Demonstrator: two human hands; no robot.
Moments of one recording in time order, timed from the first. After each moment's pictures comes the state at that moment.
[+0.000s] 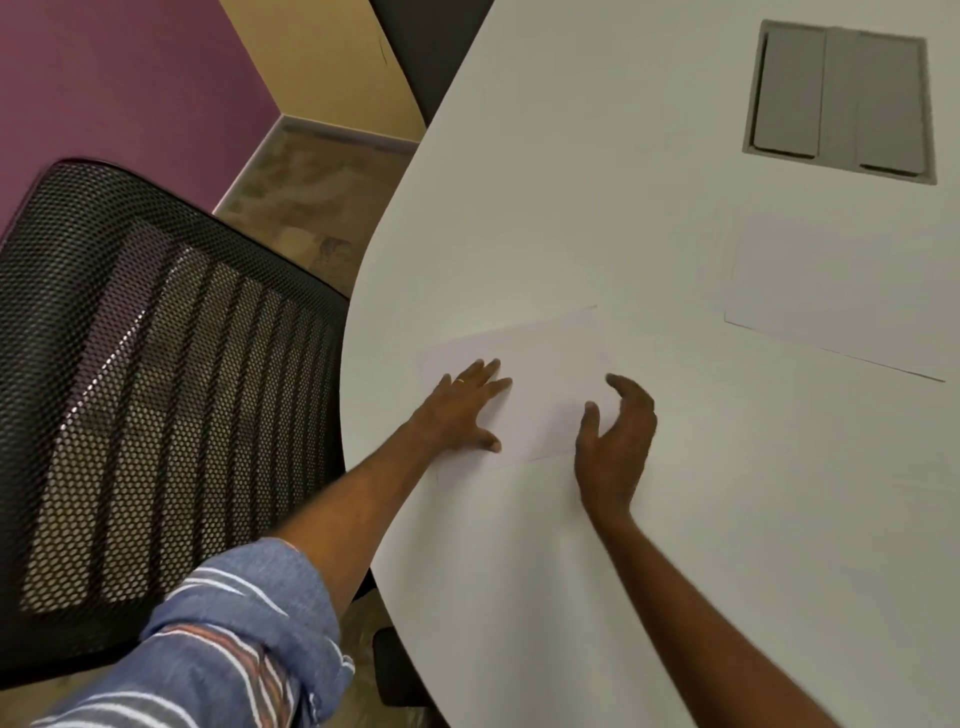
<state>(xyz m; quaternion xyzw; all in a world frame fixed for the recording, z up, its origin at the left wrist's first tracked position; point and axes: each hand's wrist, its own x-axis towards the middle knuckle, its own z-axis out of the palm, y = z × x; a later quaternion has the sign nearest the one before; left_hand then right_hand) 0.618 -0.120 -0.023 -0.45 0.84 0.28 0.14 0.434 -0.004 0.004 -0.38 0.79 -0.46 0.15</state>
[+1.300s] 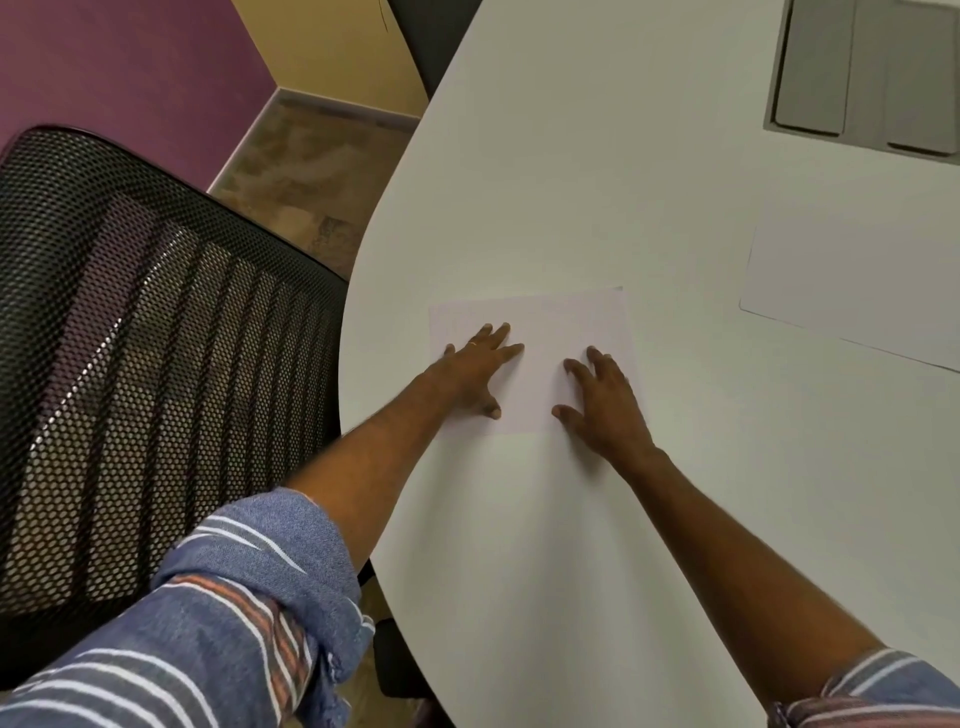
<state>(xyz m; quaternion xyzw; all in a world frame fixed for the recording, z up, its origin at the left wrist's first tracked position) 0.599 -0.158 -0.021 -0.45 0.82 0.29 0.21 0.392 -0.053 -0.033 -0.63 0.73 -0.05 0.27</state>
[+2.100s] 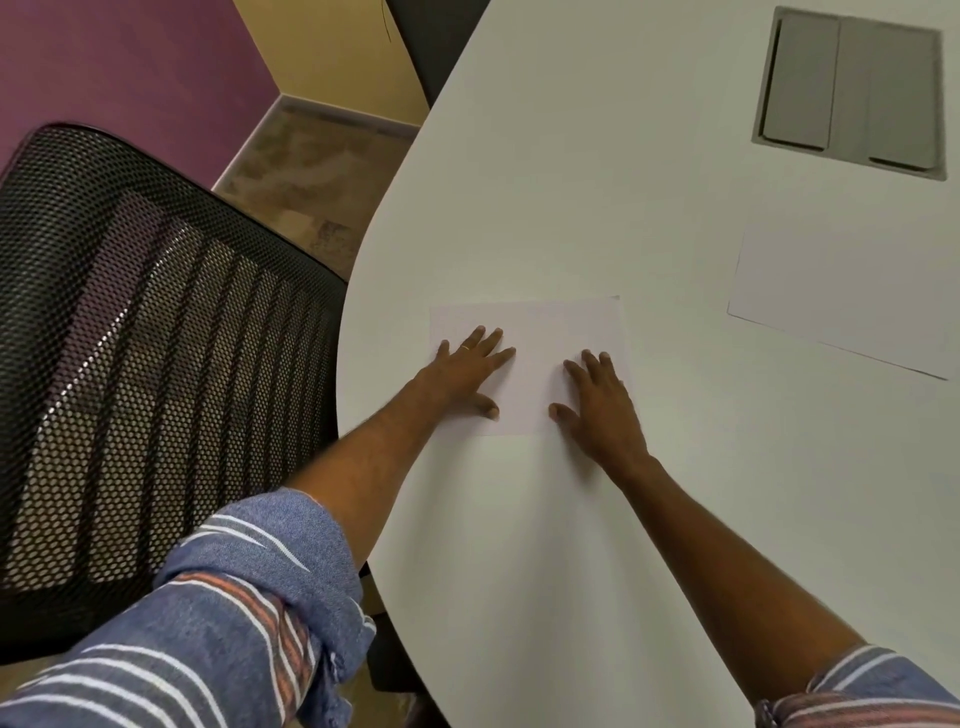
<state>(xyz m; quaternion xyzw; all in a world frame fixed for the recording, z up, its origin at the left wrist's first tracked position) 0.603 -0.150 -0.015 -0.42 0.85 0.23 0.22 0.390 -0.044 -0.036 -0.63 0.73 -0.06 0.24</state>
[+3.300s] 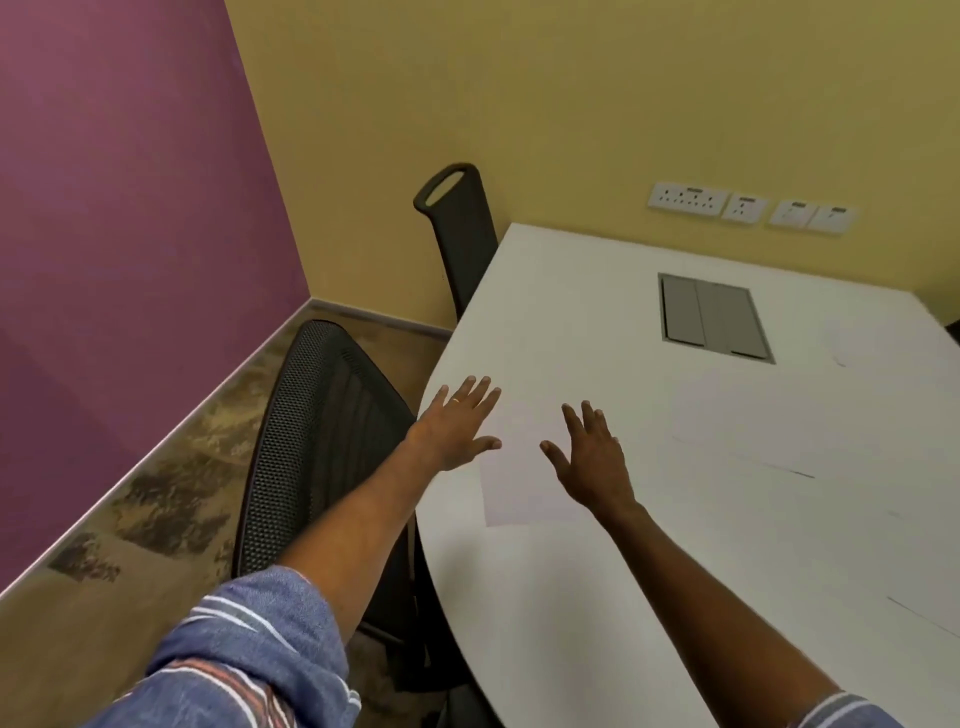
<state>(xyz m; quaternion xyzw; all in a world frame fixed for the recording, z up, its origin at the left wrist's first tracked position) 0.738 -0.088 0.200 -0.42 0.90 0.03 0.05 0.525 0.010 0.184 -0.61 0.78 -0.13 0.10</state>
